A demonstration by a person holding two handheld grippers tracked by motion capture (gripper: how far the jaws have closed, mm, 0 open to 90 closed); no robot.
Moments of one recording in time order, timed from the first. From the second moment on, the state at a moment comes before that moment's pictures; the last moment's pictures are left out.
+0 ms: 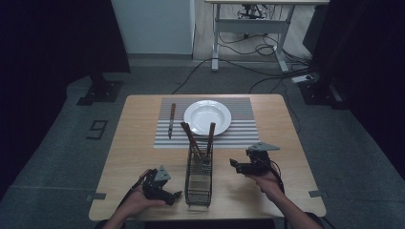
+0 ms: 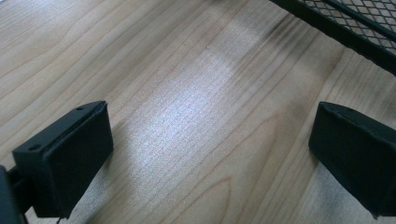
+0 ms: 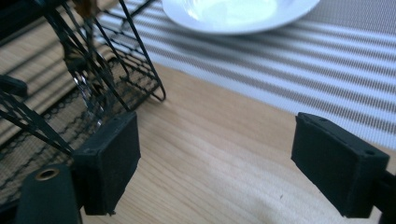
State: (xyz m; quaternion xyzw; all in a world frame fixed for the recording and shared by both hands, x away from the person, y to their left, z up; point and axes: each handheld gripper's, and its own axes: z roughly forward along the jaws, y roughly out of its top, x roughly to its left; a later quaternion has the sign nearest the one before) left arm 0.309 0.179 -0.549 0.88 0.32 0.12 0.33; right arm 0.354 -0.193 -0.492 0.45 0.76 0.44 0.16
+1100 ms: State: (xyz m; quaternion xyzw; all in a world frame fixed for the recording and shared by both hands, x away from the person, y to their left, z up) left arm 0.309 0.179 -0.549 0.88 0.32 0.12 0.33; right arm 0.379 -0.154 -0.438 0.37 0.76 0.51 0.16
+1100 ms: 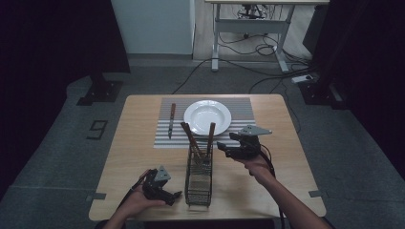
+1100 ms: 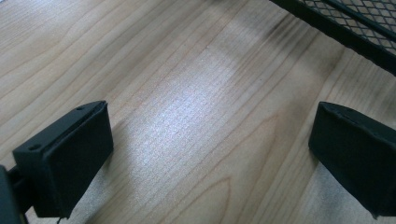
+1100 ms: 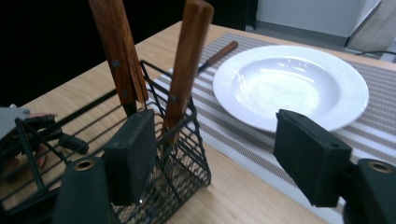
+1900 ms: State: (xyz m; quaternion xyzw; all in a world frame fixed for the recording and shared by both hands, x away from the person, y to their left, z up) left arm 0.308 0.179 -0.549 0.88 0.32 0.12 0.33; right arm 0.413 -0.117 -0.437 0.35 0.76 0.53 0.14
